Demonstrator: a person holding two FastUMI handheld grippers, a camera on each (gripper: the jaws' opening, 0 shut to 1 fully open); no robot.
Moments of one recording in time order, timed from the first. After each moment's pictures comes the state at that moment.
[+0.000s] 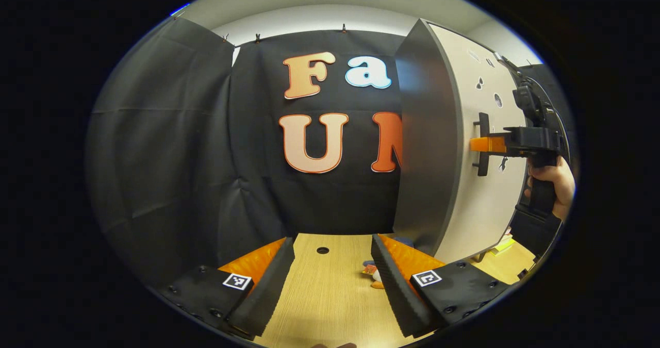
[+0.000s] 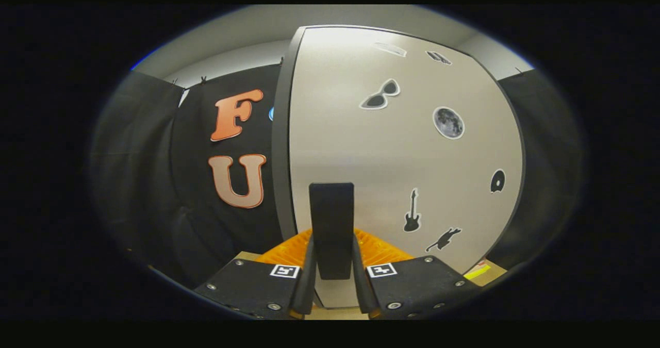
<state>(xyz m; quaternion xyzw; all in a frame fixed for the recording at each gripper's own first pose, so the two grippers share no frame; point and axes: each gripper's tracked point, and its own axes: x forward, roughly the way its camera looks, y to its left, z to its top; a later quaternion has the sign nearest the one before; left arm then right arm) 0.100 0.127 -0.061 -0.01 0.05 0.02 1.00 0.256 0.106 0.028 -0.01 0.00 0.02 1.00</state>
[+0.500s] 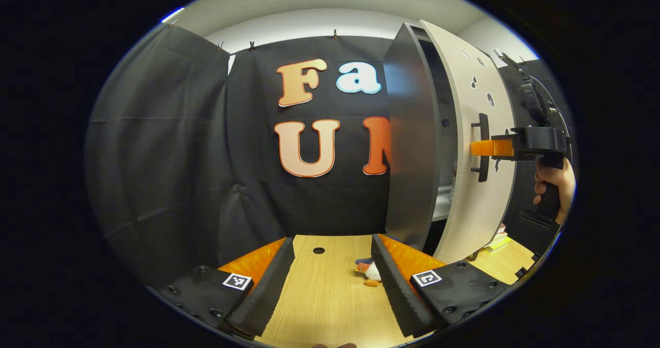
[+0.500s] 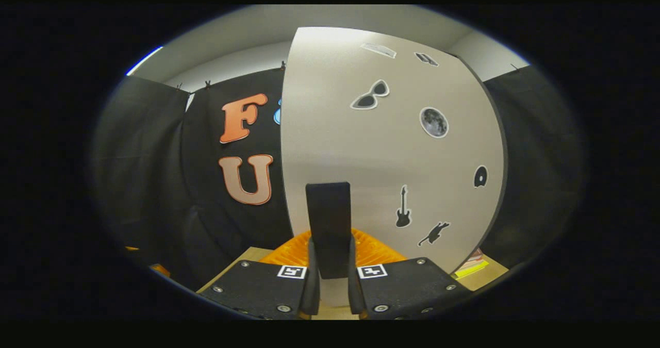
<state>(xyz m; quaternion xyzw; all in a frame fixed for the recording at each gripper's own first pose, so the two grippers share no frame) 0.058 0.093 -0.046 0.01 0.04 0.01 1.00 0.229 0.099 0.026 0.01 0.01 0.04 1.00</state>
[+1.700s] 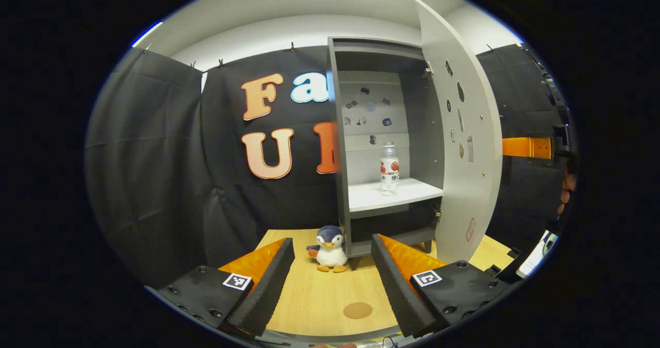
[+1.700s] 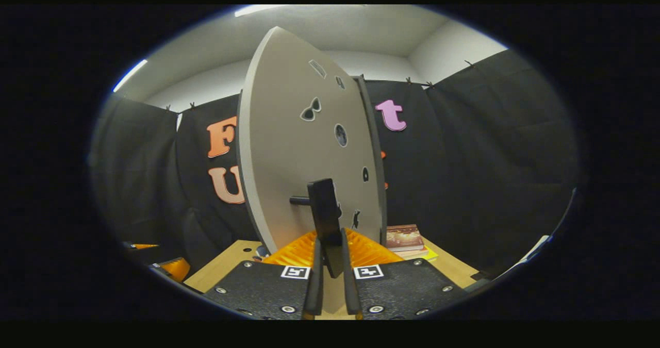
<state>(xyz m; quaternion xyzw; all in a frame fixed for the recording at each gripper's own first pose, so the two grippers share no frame) -0.064 -0.091 -0.035 0.03 0.04 -0.03 1.00 0.141 -0.010 0.025 0.05 -0.02 0.00 1.00</state>
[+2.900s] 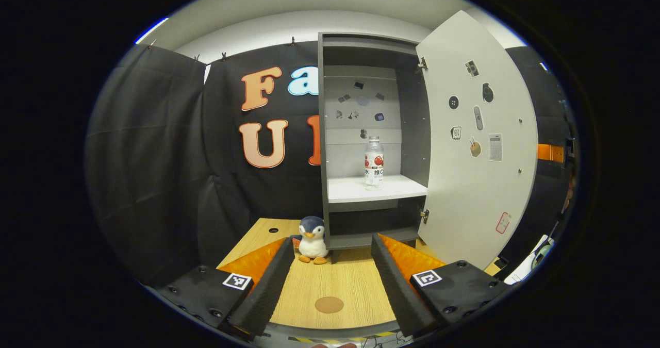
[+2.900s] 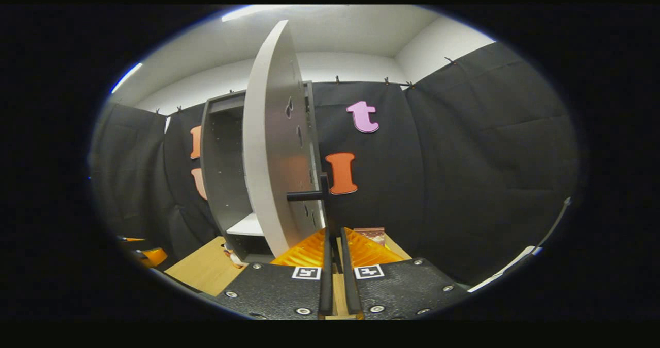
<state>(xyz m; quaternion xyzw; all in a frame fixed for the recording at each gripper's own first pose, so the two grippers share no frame) -0.079 -0.151 -0.044 0.01 0.06 -0.02 1.00 0.128 -0.084 0.019 0.04 -0.02 -0.01 1.00</state>
